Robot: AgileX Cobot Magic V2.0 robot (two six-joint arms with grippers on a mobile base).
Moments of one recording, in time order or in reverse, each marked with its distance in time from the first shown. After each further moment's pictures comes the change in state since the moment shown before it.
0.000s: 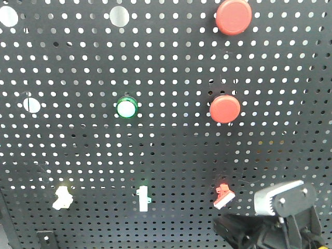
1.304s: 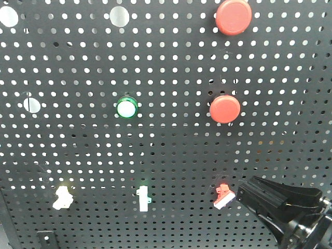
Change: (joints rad) left arm 0.104 -0.094 0.039 0.143 0.023 0.000; right arm 0.000 -0.301 0.001 -0.047 -0.089 -0.040
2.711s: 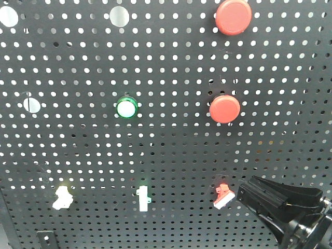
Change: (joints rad) left arm 0.238 -0.505 0.470 0.014 0.020 -0.025; right arm 0.000 0.000 0.001 0.000 0.015 0.000
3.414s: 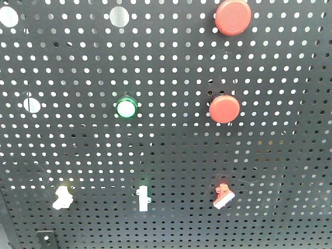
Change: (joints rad) left arm 0.000 0.000 0.000 0.000 0.001 -0.001; right arm -0.460 -0.688 0.305 0.810 0.351 -0.894
